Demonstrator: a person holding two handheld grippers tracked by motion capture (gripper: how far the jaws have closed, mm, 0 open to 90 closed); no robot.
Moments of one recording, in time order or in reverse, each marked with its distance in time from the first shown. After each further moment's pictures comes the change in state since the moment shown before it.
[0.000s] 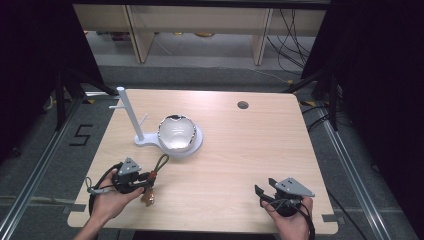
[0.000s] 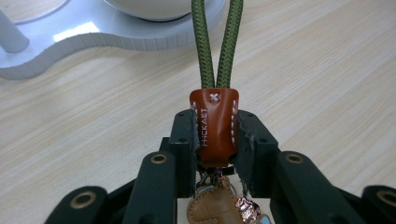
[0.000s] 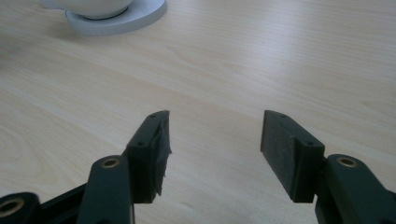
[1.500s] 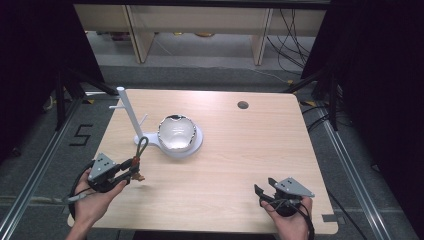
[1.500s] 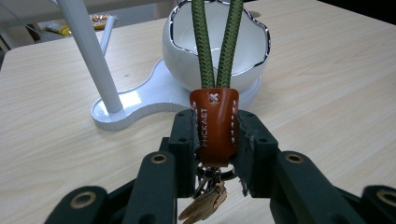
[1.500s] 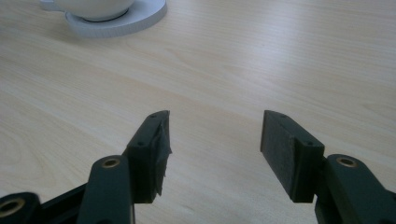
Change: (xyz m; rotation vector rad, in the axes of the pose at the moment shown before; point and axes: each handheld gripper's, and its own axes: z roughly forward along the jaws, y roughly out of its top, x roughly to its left) left arm 0.017 0.002 -0.043 -0.285 0.111 -0.057; right arm 0.000 0.001 0.001 -0.018 0.000 -0.019
